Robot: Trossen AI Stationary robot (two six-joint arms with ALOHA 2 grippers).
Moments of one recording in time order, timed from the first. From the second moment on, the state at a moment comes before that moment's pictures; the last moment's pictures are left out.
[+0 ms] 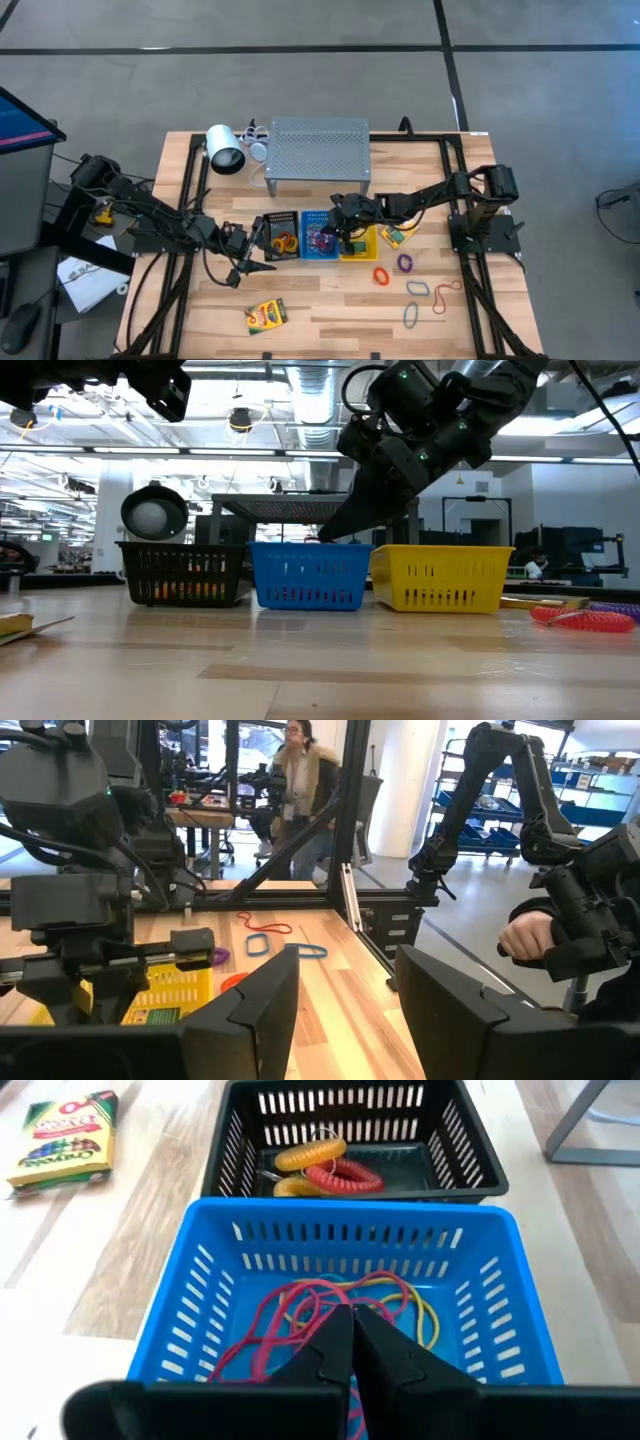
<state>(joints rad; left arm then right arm) -0.43 1.07 0.32 0.76 -0.13 -0.11 0.01 1.77 0.89 0.24 -0.09 -0.02</state>
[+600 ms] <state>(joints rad) -0.43 1.07 0.32 0.75 -0.13 -0.11 -0.01 1.76 0.89 0.24 -0.13 0.00</state>
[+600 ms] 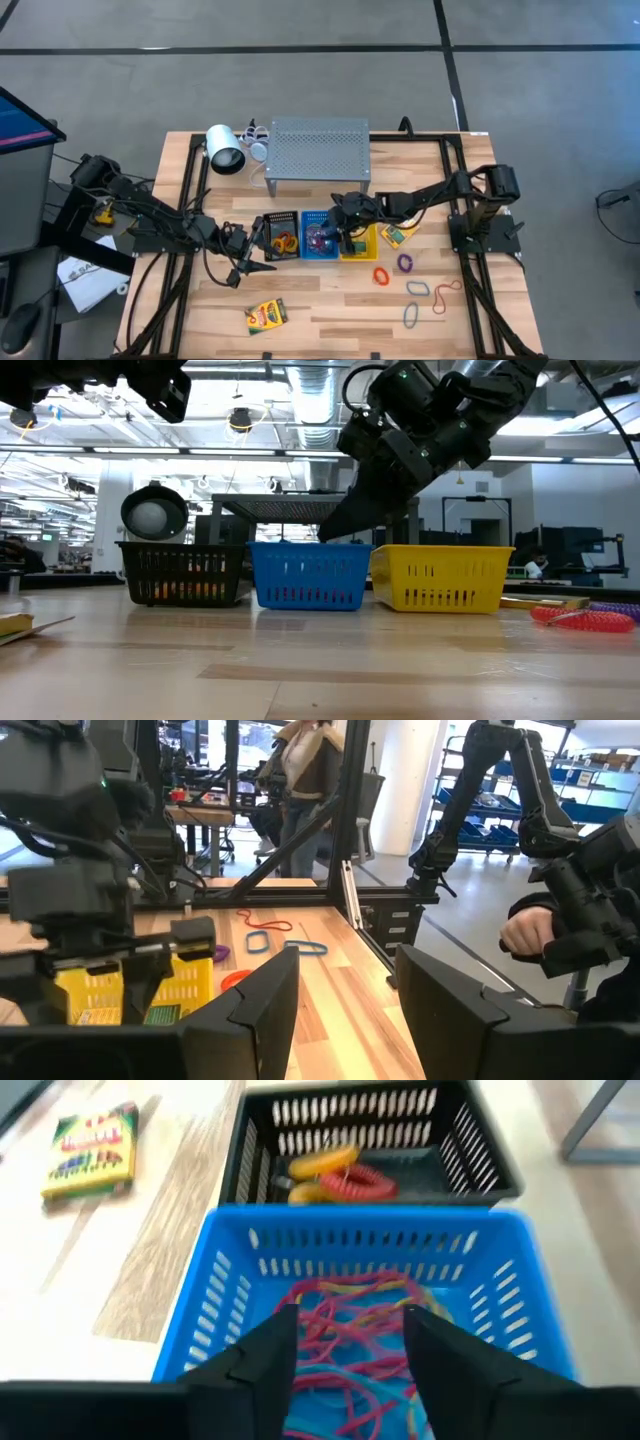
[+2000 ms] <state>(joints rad) -0.45 1.26 0.66 0.03 -0.04 -0.25 0.22 1.49 0.89 0.27 -0.38 0.08</state>
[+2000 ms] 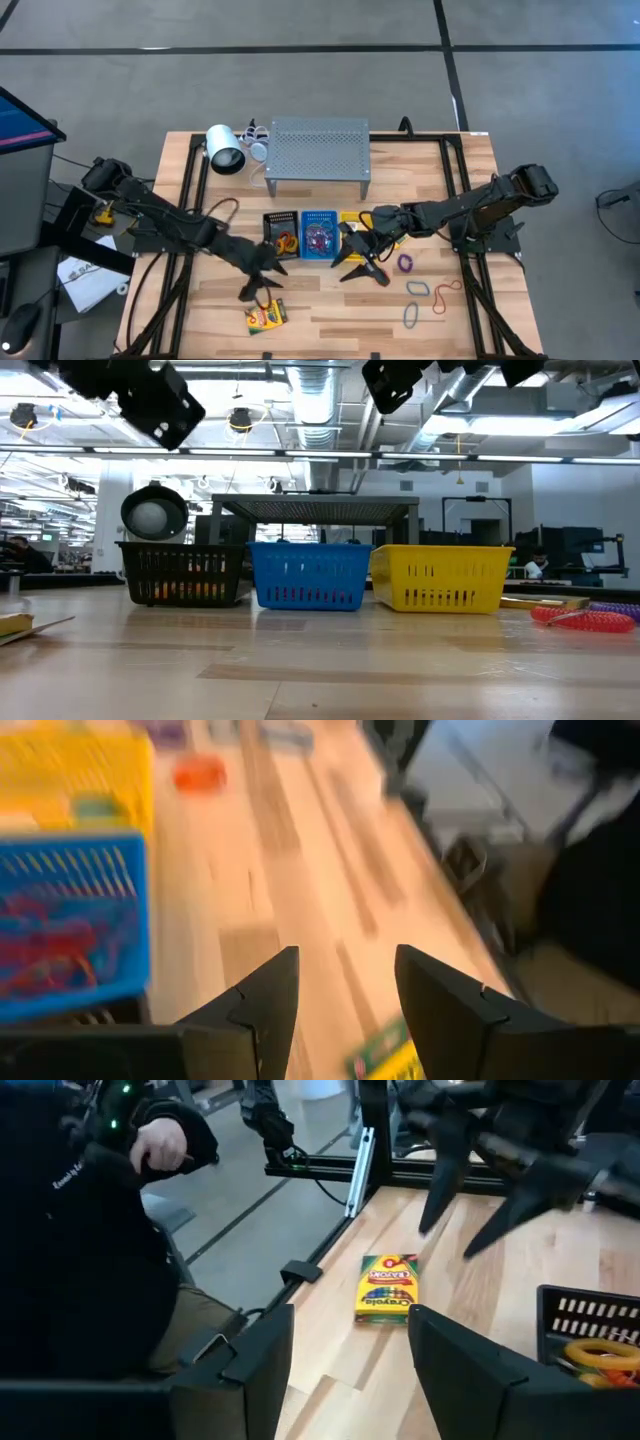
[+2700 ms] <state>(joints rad) -0.21 1.72 0.84 -0.12 0.58 -0.07 0.23 1.24 0.85 0.12 -0.39 0.03</state>
